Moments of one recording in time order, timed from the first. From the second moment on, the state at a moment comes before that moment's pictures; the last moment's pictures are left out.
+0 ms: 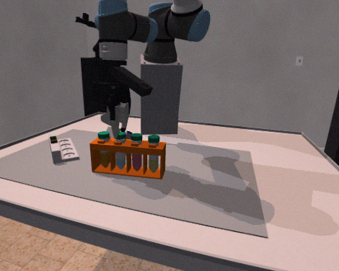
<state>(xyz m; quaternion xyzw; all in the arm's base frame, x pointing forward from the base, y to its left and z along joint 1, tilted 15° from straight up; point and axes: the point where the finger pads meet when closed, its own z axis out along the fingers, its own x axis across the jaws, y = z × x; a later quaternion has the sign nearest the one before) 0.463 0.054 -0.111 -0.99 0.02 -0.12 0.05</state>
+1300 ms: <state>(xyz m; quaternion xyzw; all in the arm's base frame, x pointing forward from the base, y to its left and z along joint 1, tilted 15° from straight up) 0.461 0.056 -0.112 -0.93 -0.34 -0.13 0.01</state>
